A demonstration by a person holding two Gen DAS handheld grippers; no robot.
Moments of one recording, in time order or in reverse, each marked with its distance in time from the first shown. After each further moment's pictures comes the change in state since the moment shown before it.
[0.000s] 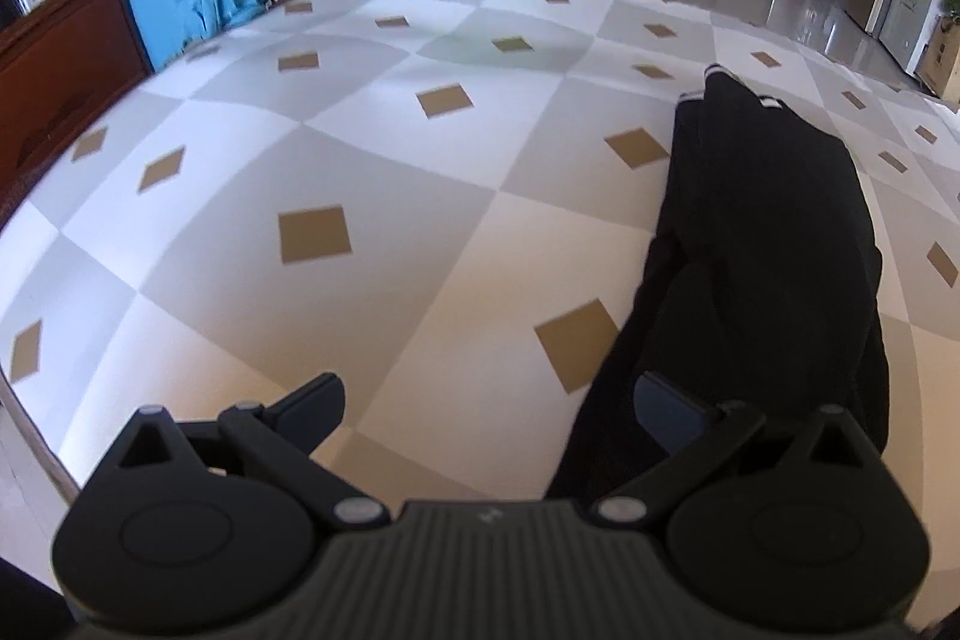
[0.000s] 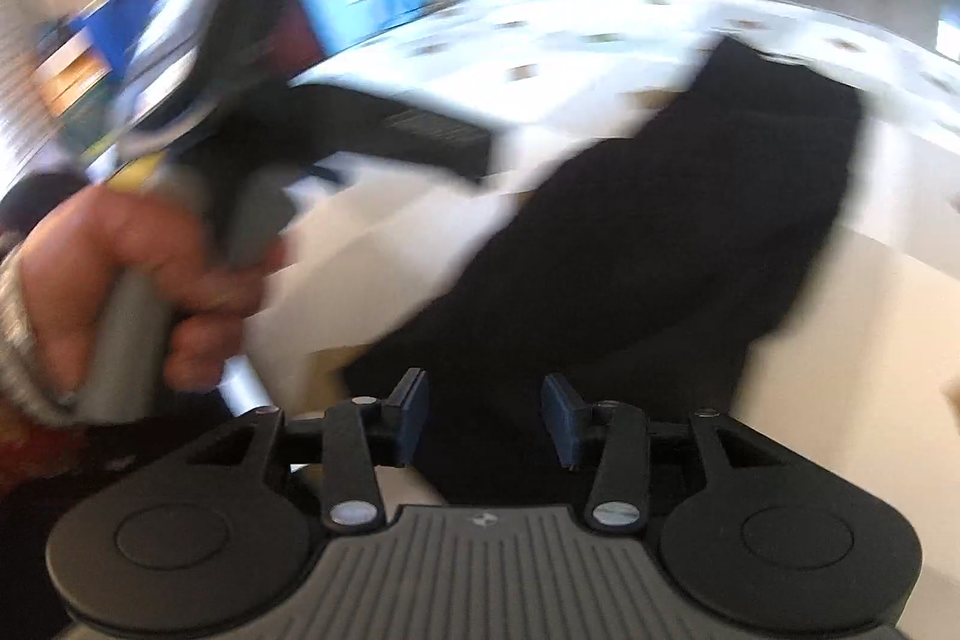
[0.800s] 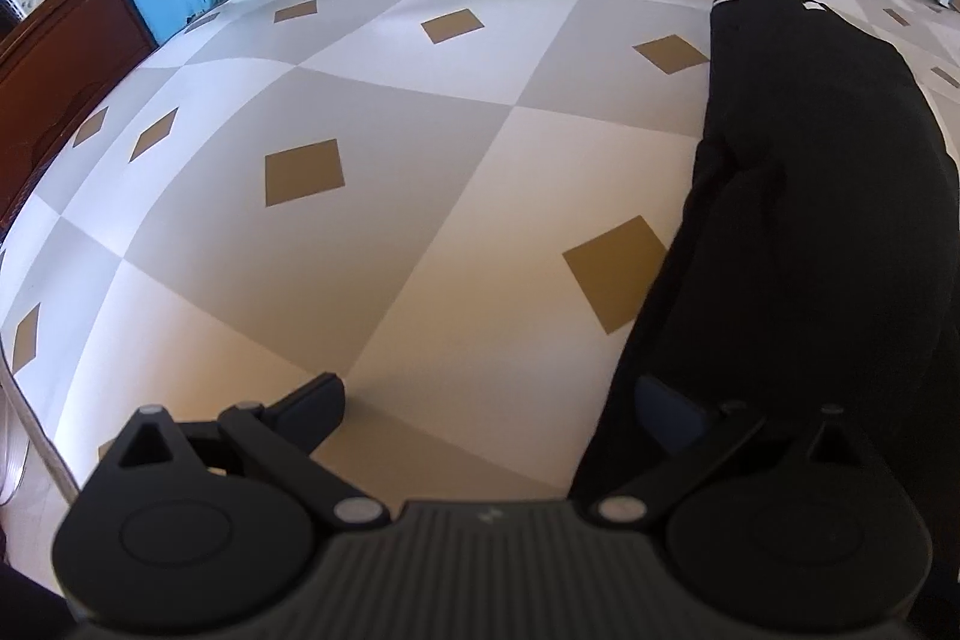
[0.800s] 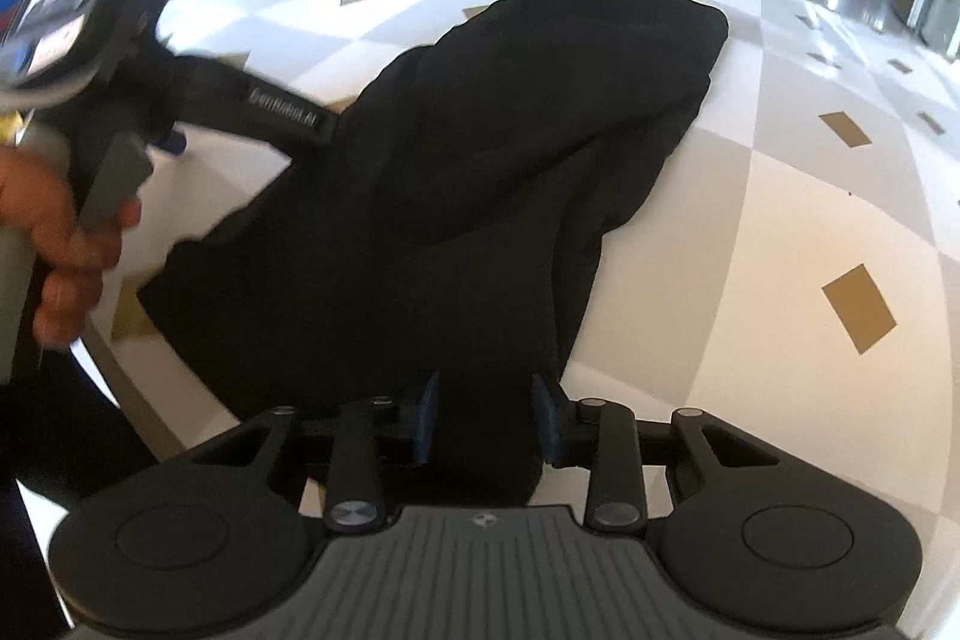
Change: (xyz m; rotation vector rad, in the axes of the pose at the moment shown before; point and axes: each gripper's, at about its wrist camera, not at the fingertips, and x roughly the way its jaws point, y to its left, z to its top) left arm 0.041 -0.020 -0.024 0.075 0.078 0.135; right arm 0.010 0.002 -0.033 -0.047 0.121 -0.286
